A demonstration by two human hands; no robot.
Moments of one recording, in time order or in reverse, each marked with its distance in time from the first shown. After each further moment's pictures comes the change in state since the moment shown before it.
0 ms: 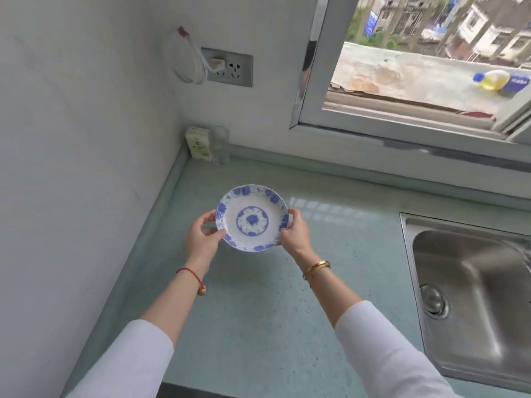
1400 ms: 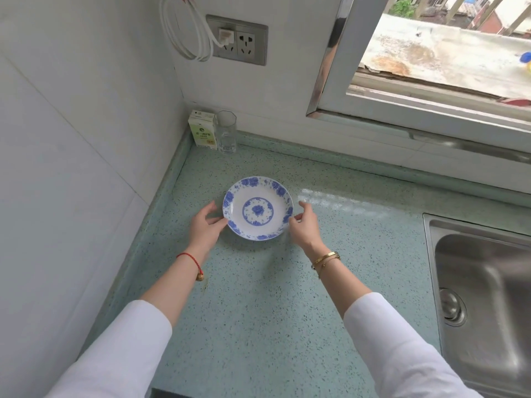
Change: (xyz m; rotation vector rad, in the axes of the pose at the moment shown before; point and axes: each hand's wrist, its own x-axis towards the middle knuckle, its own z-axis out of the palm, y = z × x) left_hand 0.052 -0.008 0.000 0.072 -0.109 -0.103; right_hand 0.044 0.003 0.009 -0.063 -0.012 0.065
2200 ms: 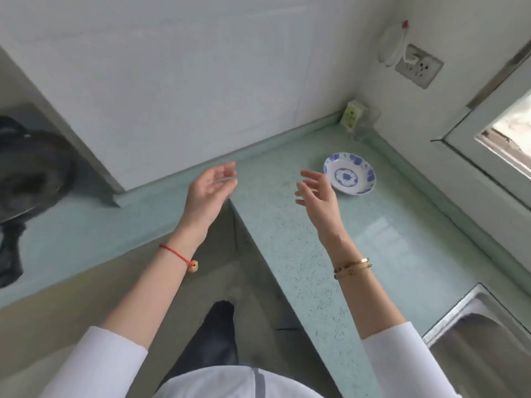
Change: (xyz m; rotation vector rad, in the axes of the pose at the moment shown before) left_hand -0.429 -0.028 -0.007 -0.426 0.724 0.236; right_hand -0.271 0.006 -0.068 0.111 -0.684 -0.604
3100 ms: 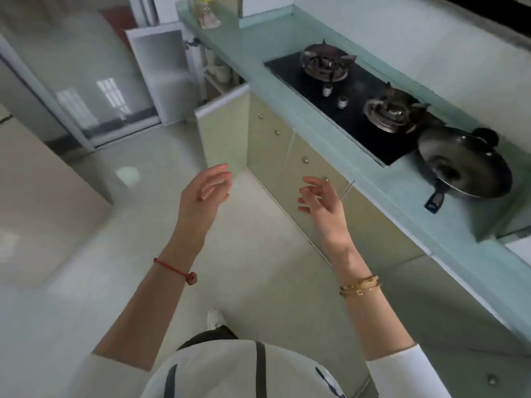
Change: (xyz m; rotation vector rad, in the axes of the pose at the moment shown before) left_hand -0.603 -0.067 -0.352 -0.232 1.486 0.010; right_hand -0.515 -0.014 0.376 -0.120 -1.412 -0.204
